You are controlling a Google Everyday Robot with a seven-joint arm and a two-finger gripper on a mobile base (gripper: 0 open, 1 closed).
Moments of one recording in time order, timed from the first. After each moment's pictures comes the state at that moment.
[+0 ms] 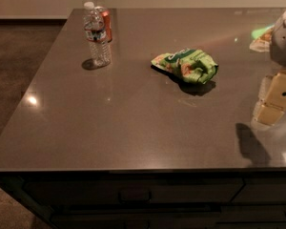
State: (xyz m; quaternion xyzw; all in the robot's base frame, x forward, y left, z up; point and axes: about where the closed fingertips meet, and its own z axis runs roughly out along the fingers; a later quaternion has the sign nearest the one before) arm 0.438 -0.217 0.976 -0.60 0.78 -0.03 0.16
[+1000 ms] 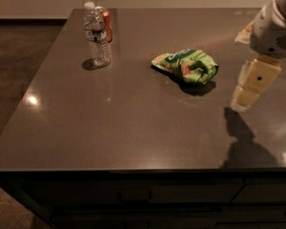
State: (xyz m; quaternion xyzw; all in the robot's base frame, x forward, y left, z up) arm 0.487 -0.205 0.969 -0.59 0.78 -0.03 0.18
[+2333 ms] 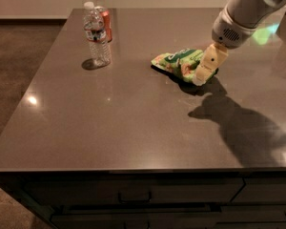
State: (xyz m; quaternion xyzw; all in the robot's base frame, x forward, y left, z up) arm 0.613 -0.183 0.919 -0.52 0.83 0.02 0.20
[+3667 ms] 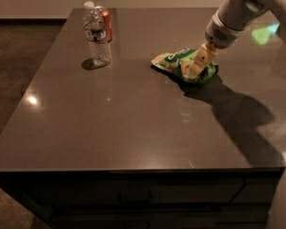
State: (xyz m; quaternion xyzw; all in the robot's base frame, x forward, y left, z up) arm 0.664 -0.186 0.891 -0.47 0.86 0.02 0.20
